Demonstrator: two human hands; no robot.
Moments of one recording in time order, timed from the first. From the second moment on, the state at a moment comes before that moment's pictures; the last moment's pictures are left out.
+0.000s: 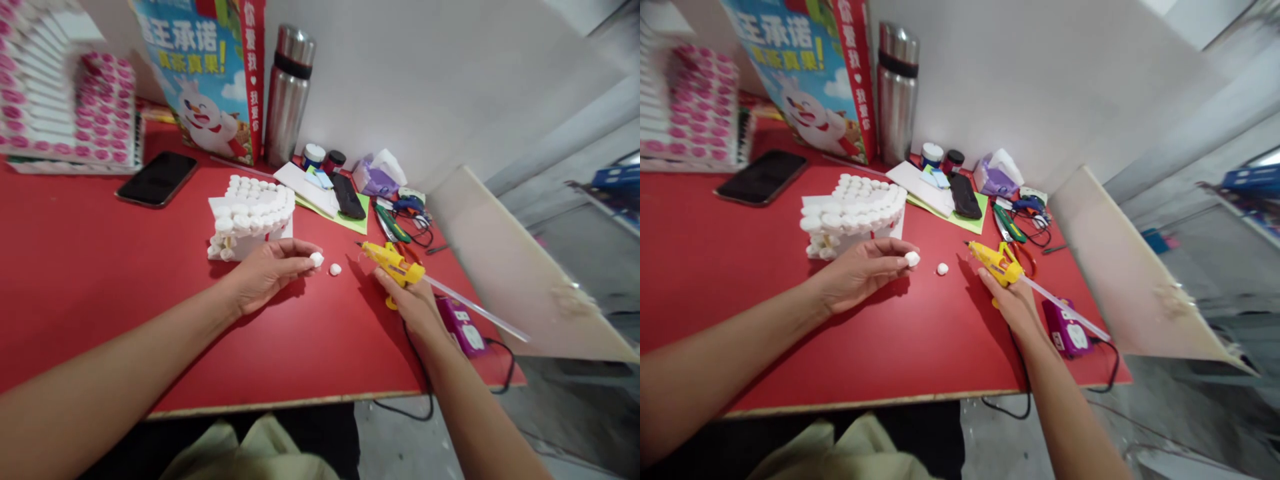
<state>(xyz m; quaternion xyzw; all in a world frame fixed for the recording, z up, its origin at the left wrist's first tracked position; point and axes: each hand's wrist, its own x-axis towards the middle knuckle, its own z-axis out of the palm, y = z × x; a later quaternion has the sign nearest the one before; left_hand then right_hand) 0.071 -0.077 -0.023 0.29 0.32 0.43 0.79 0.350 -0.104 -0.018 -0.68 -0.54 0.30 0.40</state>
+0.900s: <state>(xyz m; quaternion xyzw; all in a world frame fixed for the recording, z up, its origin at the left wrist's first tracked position) 0.066 -0.085 -0.016 0.43 0.23 0.36 0.80 0.372 -0.164 0.008 -0.71 -0.66 0.11 0.21</state>
